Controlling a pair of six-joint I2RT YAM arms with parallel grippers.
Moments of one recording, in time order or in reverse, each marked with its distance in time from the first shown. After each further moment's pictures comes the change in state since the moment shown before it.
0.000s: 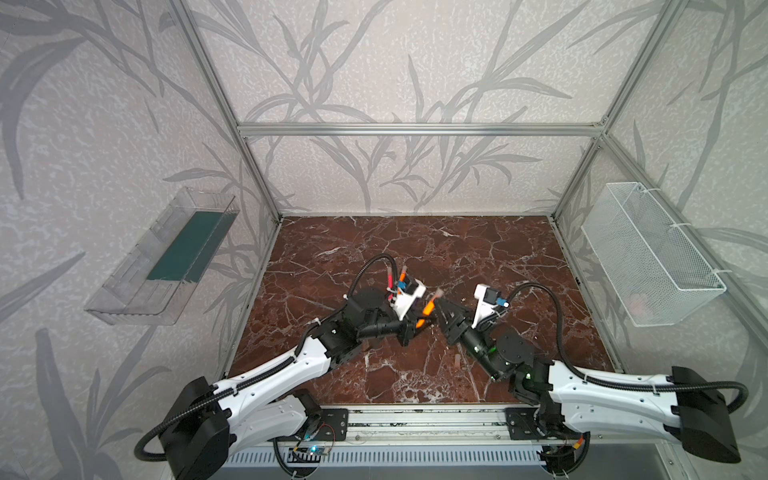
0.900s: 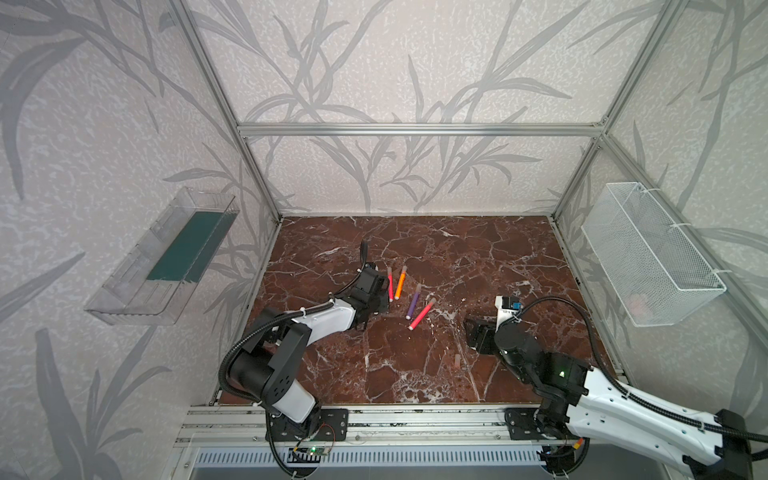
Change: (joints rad) left arm 0.240 0.505 0.132 -0.219 -0.500 -0.192; right arm -0.250 -0.256 0.022 -0.887 -0.006 0.135
